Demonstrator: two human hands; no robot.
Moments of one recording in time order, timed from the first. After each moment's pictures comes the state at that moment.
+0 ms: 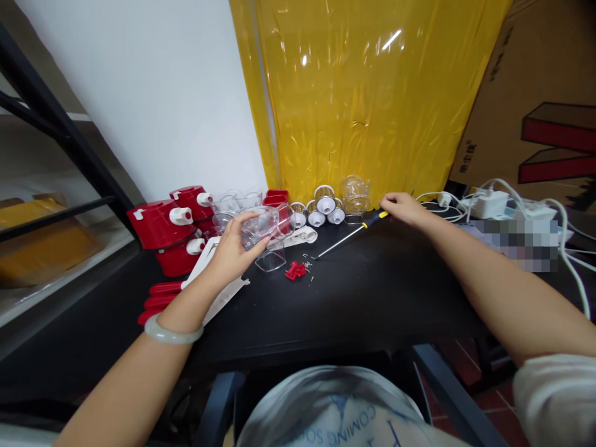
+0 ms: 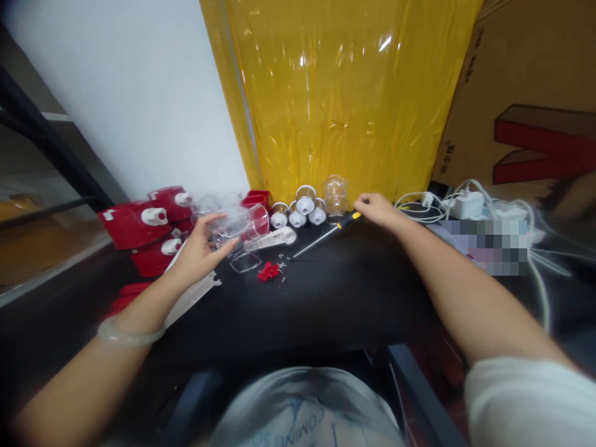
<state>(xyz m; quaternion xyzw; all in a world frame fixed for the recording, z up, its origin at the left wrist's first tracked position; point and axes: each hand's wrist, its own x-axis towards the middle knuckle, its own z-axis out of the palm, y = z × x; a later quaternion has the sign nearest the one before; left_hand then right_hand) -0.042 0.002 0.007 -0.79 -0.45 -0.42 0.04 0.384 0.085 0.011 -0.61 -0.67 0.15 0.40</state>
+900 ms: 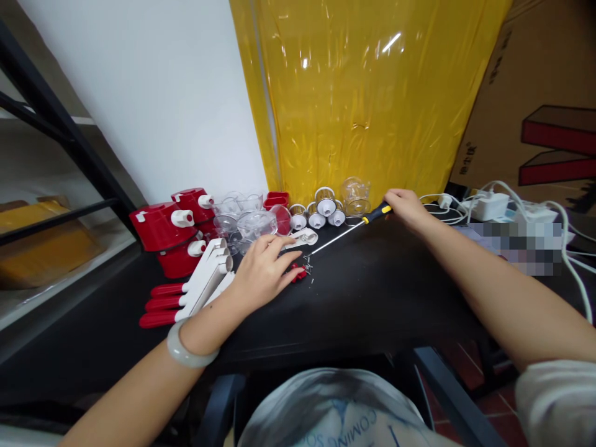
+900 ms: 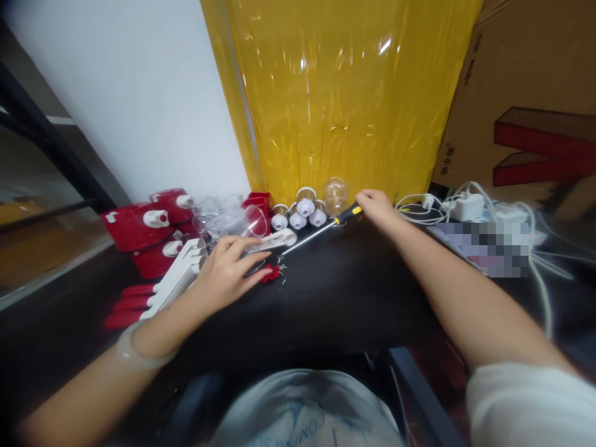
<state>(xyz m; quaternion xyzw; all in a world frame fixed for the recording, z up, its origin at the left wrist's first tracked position) 0.010 -0.038 0.001 -0.86 -0.29 -0.29 0.31 0.368 0.084 0.014 -0.58 -0.57 0.22 0.54</state>
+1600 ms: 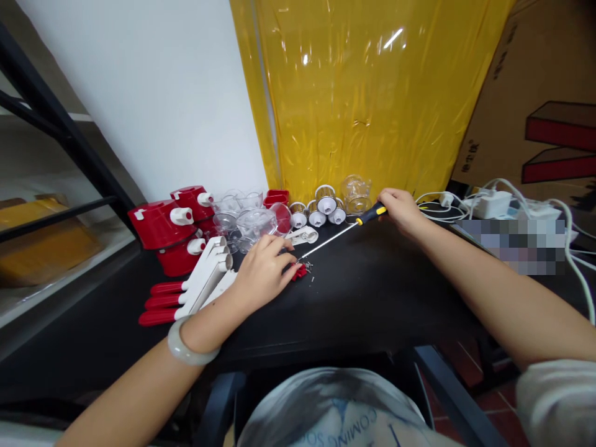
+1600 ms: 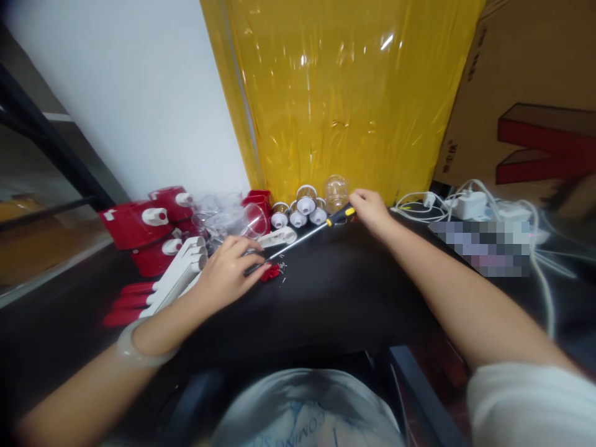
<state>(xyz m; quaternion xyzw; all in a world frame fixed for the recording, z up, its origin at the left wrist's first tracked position) 0.012 -0.035 -0.004 -0.87 -0.35 -0.26 0.24 0.346 0.076 0.010 -0.53 -0.55 0.25 0.59</state>
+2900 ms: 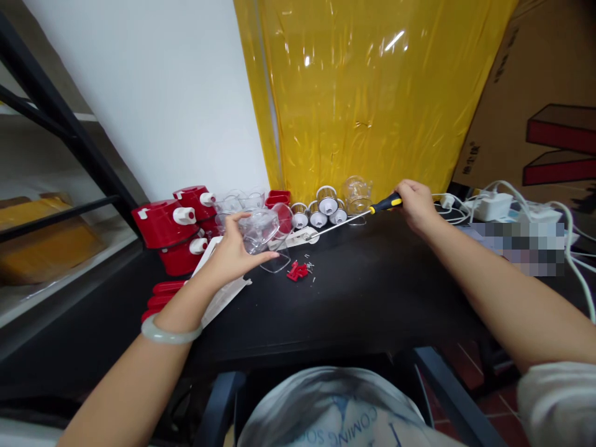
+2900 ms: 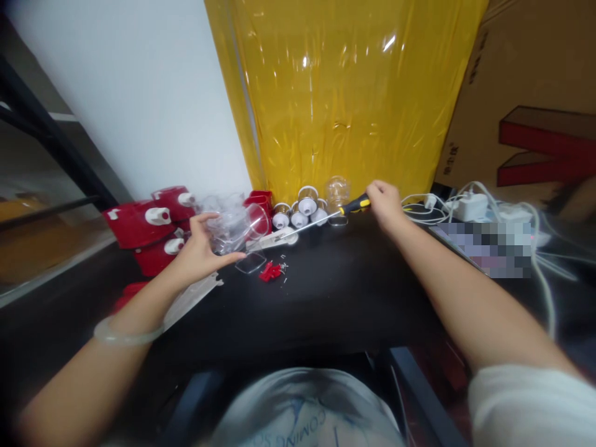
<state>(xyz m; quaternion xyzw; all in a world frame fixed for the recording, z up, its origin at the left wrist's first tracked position) -0.057 0.006 0.004 -0.79 -0.47 -0.38 0.04 0.371 0.087 0.012 -0.49 -0.52 0.21 0.67</state>
